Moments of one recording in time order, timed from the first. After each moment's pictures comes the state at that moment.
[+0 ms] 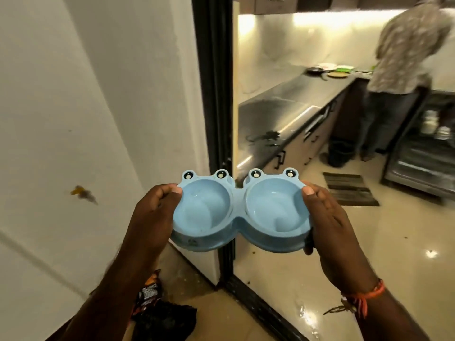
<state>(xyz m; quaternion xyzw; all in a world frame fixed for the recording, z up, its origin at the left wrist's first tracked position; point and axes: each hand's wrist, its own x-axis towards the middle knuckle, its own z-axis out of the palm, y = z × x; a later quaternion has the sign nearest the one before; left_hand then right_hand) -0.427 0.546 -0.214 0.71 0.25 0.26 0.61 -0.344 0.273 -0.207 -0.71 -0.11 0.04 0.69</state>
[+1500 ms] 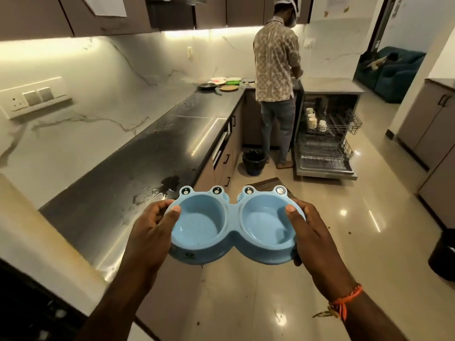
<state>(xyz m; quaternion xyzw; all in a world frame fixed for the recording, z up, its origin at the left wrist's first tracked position) 0.000 0.405 -0.222 0.79 0.08 0.10 0.60 -0.024 0.129 -0.239 -0.77 0.10 -0.08 0.63</state>
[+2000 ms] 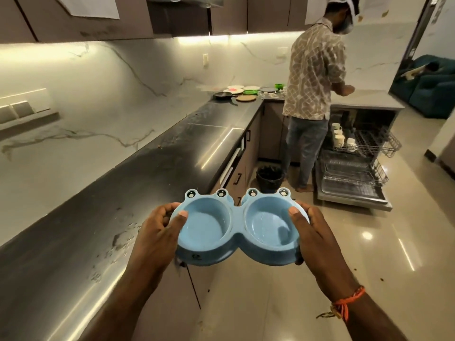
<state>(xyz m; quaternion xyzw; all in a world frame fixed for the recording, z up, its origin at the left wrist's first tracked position) 0.221 0.372 -0.233 0.79 0.12 0.11 0.59 0.224 0.094 -0.251 -0.78 0.05 -0.08 0.62</state>
